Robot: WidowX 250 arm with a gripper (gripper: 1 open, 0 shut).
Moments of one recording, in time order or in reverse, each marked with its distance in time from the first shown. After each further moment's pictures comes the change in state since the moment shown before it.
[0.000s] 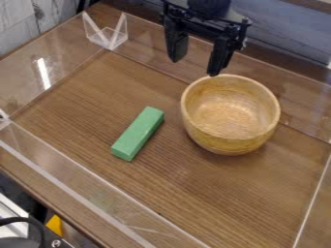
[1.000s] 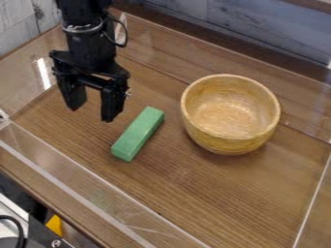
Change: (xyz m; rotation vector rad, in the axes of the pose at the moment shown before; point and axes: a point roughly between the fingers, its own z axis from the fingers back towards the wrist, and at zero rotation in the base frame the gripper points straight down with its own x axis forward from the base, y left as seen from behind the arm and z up) arm -0.084 0.086 -0.052 -0.012 -0.007 0.129
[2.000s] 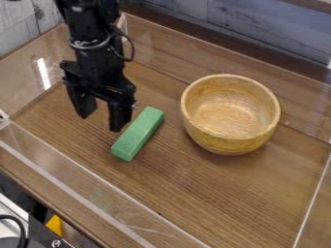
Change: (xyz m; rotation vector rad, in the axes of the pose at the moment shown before) arm 0.005 -0.017 -0.016 0.000 -0.046 -0.107
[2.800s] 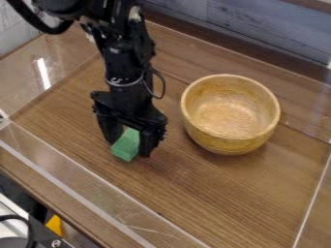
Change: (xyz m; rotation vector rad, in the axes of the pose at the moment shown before) arm 0.008 -0.030 -0.033 0.011 -0.025 0.052
